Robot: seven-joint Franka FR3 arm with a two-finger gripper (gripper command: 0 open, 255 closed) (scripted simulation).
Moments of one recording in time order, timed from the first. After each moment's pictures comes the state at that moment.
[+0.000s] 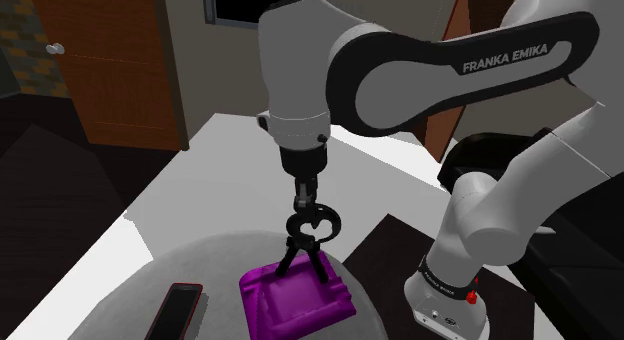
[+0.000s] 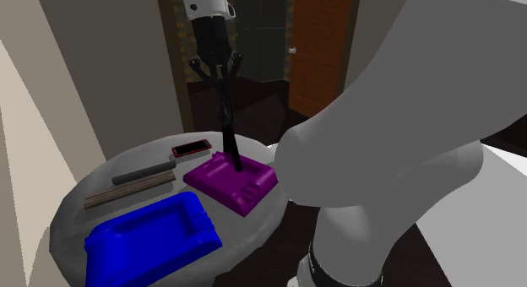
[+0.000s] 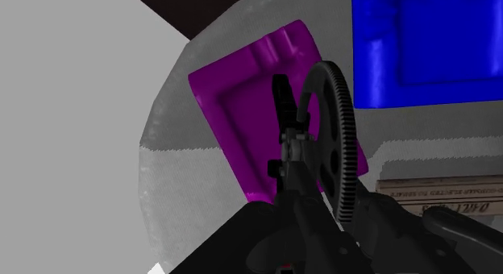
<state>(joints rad) 0.32 -0.42 0.47 -2.26 0.13 1.69 0.09</state>
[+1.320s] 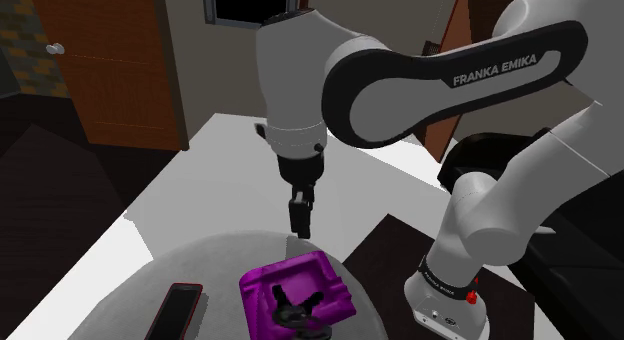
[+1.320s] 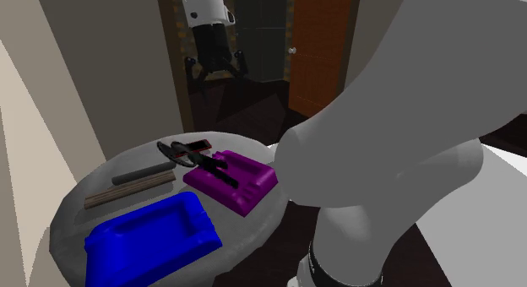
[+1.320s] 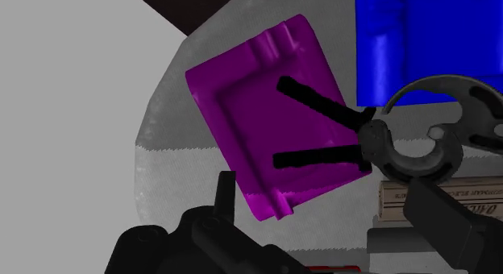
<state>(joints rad) 0.32 -0.41 0.47 -2.28 0.13 1.73 0.10</state>
